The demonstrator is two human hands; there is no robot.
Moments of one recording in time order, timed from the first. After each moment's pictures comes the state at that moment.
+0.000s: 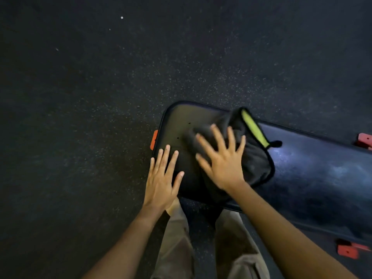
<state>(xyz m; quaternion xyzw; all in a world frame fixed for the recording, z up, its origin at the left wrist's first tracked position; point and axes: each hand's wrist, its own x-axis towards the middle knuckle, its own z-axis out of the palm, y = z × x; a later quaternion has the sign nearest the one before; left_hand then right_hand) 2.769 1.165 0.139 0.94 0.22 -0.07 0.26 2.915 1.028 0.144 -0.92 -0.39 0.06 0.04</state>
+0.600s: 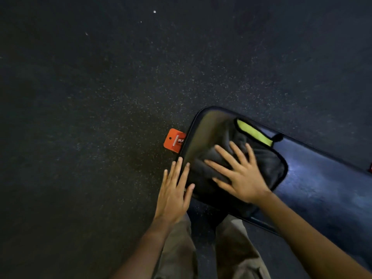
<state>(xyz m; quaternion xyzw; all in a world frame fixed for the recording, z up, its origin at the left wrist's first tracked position) 2.727 1.168 0.131 0.91 0.27 -0.06 0.32 2.922 1.038 0.149 -0.79 -0.61 0.05 0.02</state>
